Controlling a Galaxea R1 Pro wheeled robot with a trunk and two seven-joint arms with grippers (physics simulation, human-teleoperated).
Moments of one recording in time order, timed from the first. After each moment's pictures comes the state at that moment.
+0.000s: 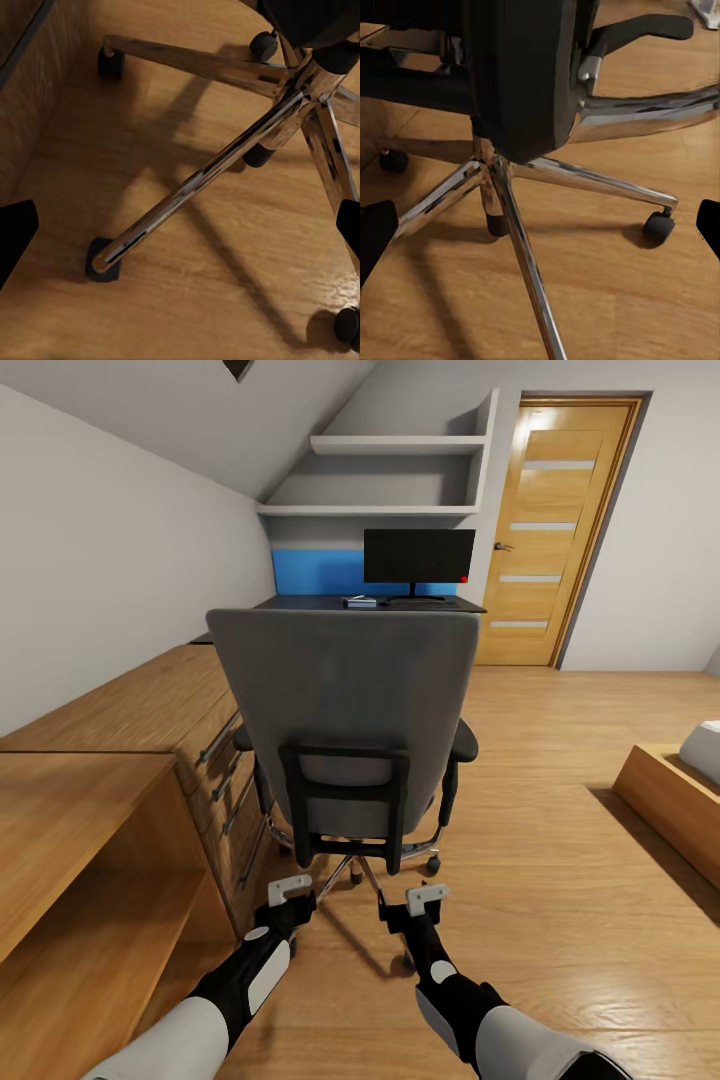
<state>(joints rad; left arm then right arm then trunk) -0.65 -0.13 -0.22 -0.44 0.37 -0.04 0.21 -0.69 0.17 0.48 -0.18 -0.19 -0.52 -0.19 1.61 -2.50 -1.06</state>
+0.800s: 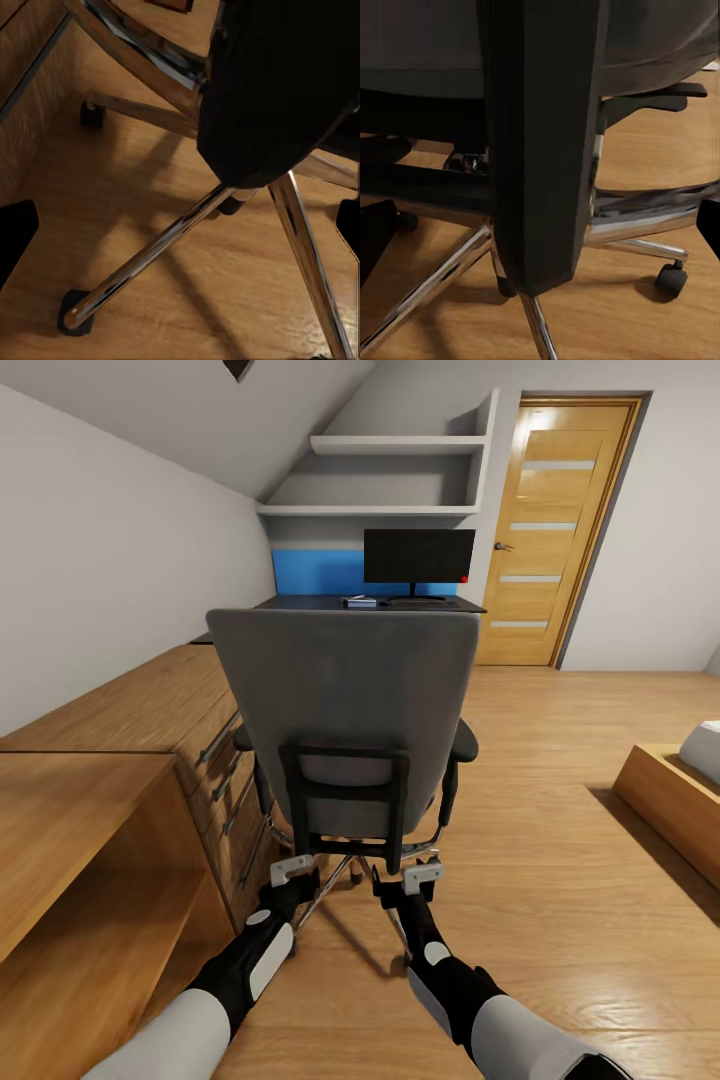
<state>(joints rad) -0.65 -0.13 -0.22 -0.55 0.38 -0.04 0.21 -0.69 0.17 0.47 -0.31 -0.19 -0.52 -0.21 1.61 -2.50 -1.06</state>
